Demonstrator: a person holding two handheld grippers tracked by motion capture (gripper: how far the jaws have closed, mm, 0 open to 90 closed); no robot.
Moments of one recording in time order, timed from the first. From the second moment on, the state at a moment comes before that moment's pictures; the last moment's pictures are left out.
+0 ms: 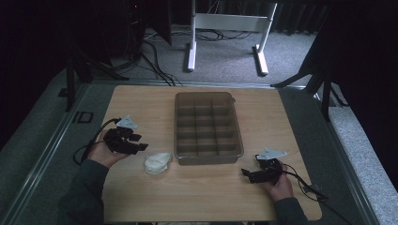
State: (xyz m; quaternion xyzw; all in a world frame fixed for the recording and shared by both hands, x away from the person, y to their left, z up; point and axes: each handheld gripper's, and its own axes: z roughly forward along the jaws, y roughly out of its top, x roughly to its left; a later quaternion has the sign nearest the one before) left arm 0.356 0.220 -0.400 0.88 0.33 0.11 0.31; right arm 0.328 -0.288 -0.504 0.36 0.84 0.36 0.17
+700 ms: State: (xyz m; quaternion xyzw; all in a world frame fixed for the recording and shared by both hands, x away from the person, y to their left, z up) left arm 0.362 0.211 -0.415 0.91 0.30 0.06 0.29; right arm 0.328 -0.288 -0.504 0.36 0.84 0.36 0.17
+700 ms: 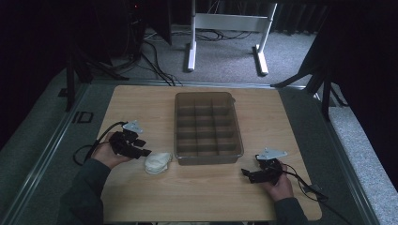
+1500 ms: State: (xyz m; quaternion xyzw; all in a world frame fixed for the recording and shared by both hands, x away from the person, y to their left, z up) left arm 0.361 0.203 -0.431 0.92 0.28 0.03 0.27; right arm 0.328 -0.288 -0.504 0.36 0.84 0.36 0.17
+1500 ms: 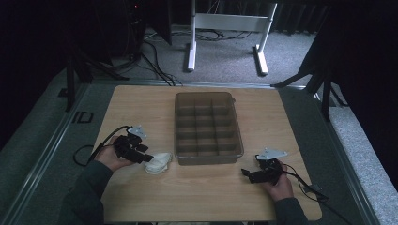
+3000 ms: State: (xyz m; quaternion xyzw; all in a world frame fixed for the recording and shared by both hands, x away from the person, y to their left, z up) left arm 0.363 0.175 -0.444 0.95 0.24 0.01 0.21; right arm 0.328 -0.288 -0.504 0.36 0.84 0.36 0.17
